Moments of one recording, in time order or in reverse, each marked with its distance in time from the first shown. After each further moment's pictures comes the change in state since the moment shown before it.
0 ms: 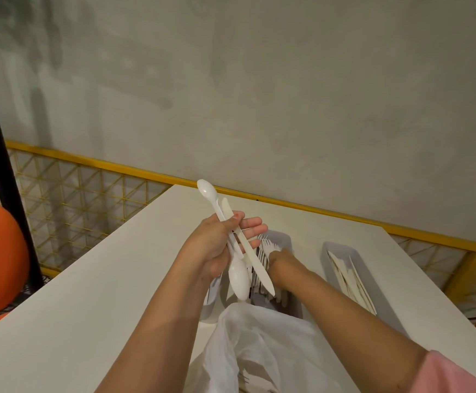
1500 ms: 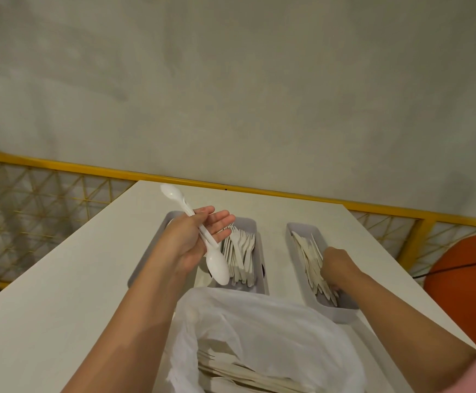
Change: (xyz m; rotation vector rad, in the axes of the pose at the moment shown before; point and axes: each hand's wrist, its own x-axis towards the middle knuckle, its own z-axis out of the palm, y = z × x) left_hand 0.005 -0.020 0.016 -0.071 0.048 -0.050; right_hand -0.027 0.144 -0.021 -0.003 0.036 0.414
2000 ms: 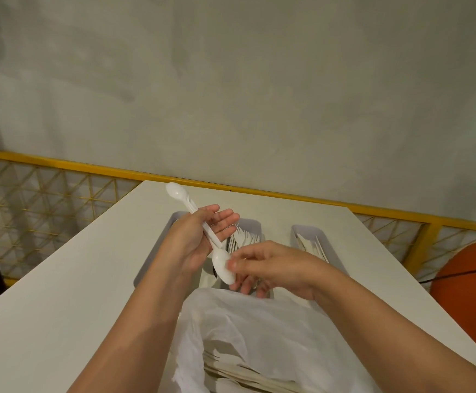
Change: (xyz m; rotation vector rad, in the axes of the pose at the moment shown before) left_hand -0.001 0.002 0.001 -0.020 0.010 0.033; right_hand -0.107 -0.085 -0.023 0.689 -0.565 -0.641
